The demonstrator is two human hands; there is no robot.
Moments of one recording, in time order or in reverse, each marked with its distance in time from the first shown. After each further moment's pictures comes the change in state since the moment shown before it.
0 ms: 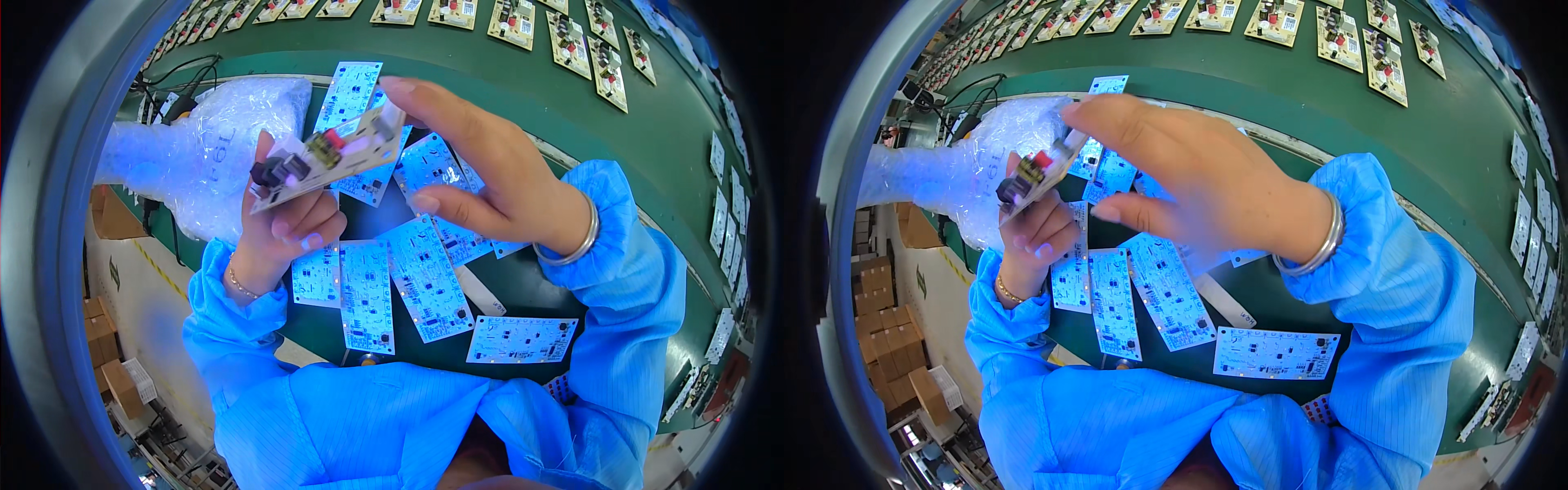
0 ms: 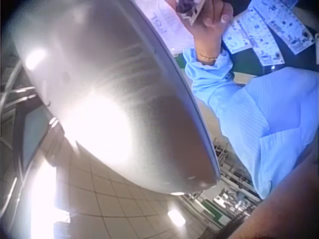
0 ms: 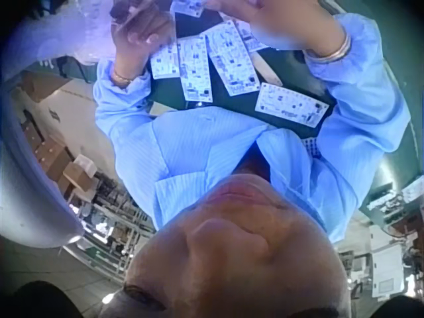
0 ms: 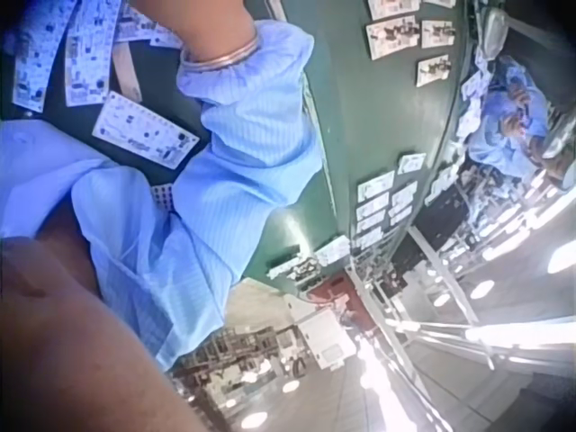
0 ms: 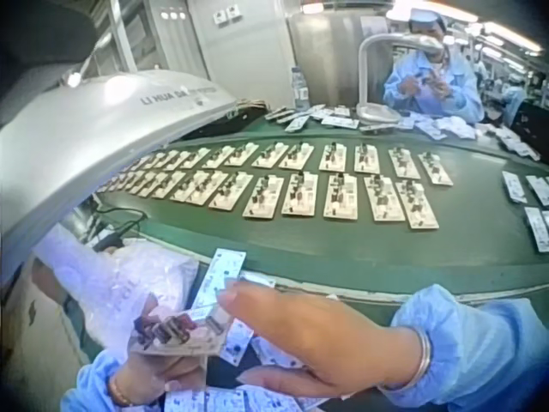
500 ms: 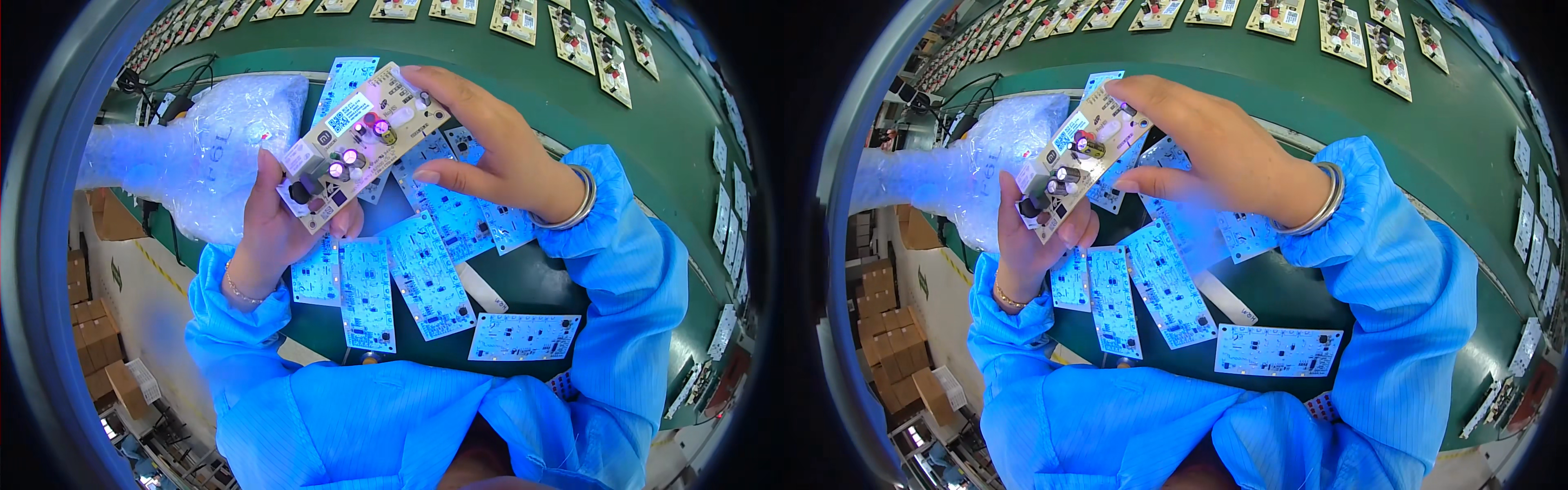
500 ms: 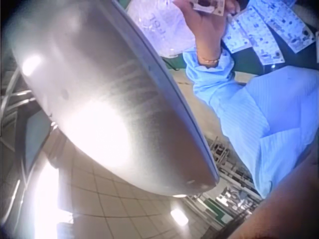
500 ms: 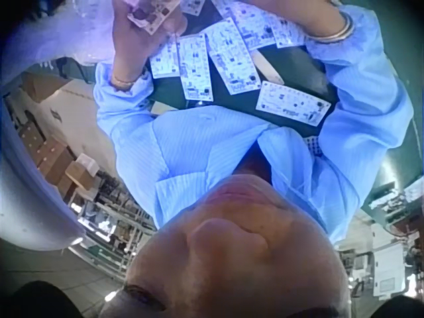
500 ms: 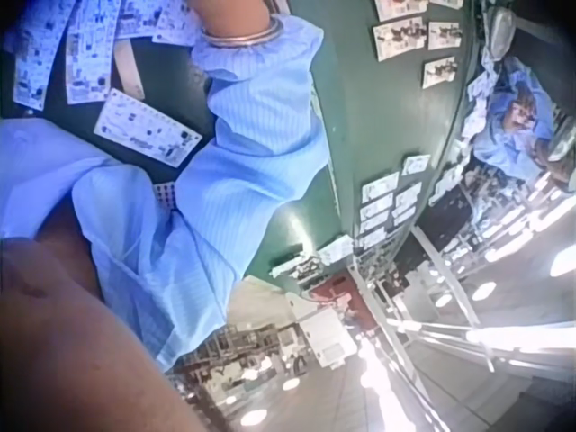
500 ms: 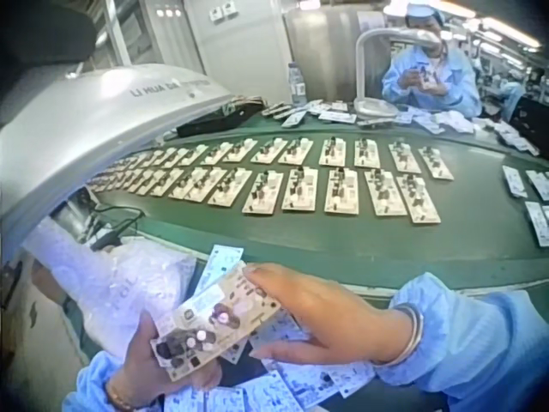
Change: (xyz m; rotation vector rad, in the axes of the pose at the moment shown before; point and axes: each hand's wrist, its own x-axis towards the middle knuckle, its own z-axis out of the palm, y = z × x) left_hand 0.000 -0.009 0.008 0.468 0.180 0.081; right_hand -0.003 0.031 0.007 -0.054 0.168 0.023
